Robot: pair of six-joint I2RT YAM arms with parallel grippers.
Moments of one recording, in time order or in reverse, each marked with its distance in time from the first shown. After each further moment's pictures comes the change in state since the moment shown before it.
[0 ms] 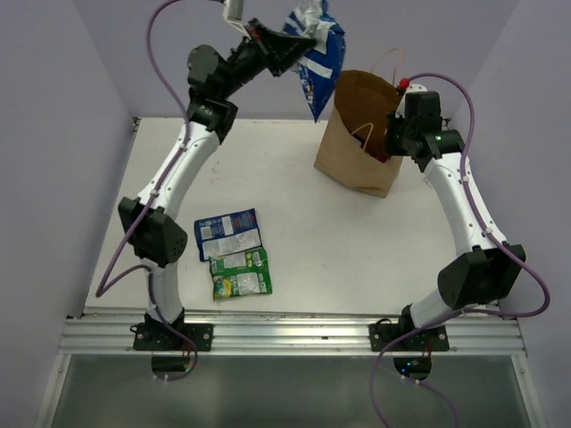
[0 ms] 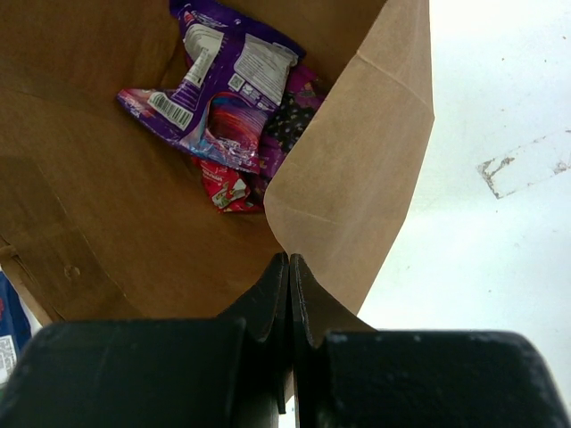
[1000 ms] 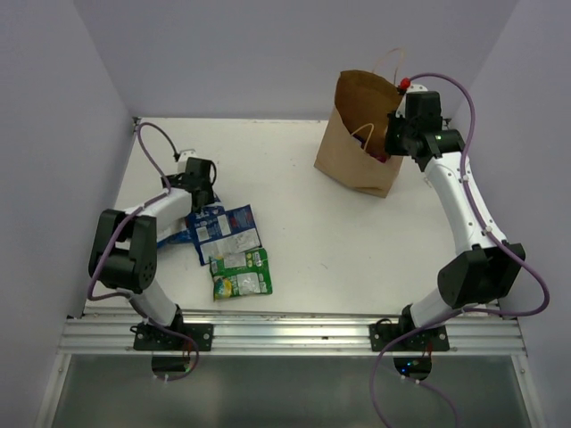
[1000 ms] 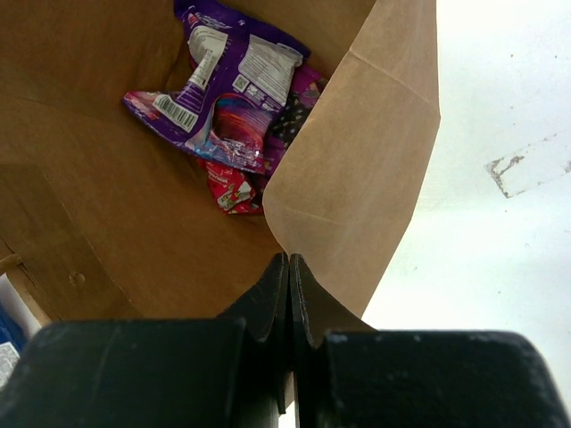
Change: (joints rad) left arm 0.198 -0.263 -1.148 -0.579 -1.151 0.432; right arm -0.005 0.006 0.000 0.005 -0.014 0.018
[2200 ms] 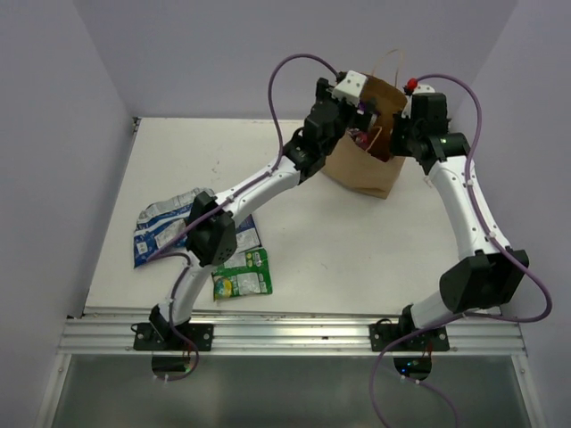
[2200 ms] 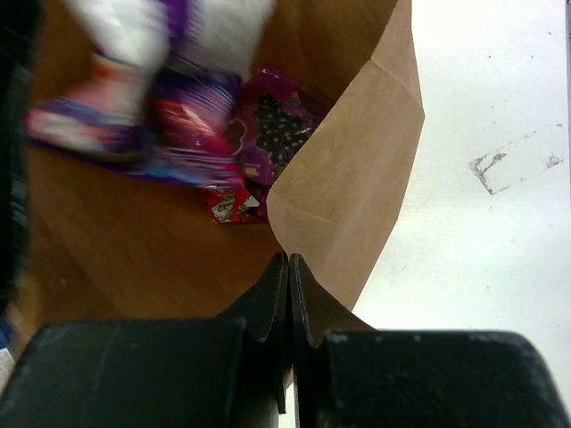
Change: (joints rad) left arm -0.631 0.611 1.235 0.467 0.246 0.399; right arm -0.021 -0.040 -0.032 0.018 0.011 0.003
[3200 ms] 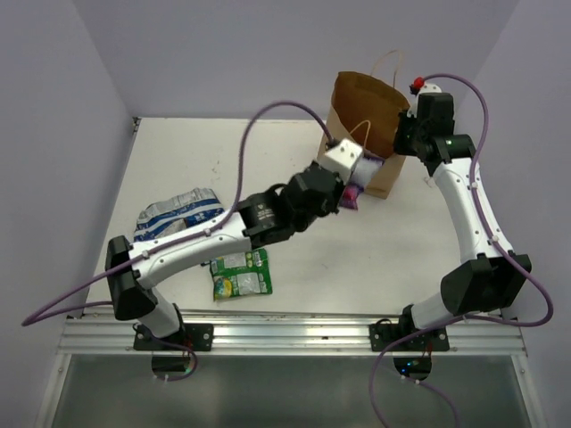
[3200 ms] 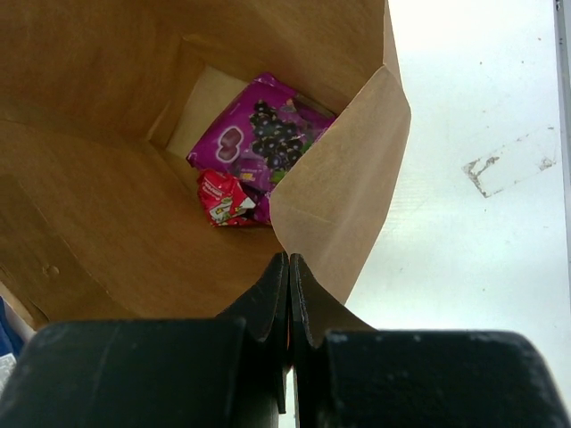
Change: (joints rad) left arm -0.328 -0.666 -0.699 -0.605 -0.159 -0.266; right arm -0.028 -0.016 -0.004 0.012 -0.018 0.002
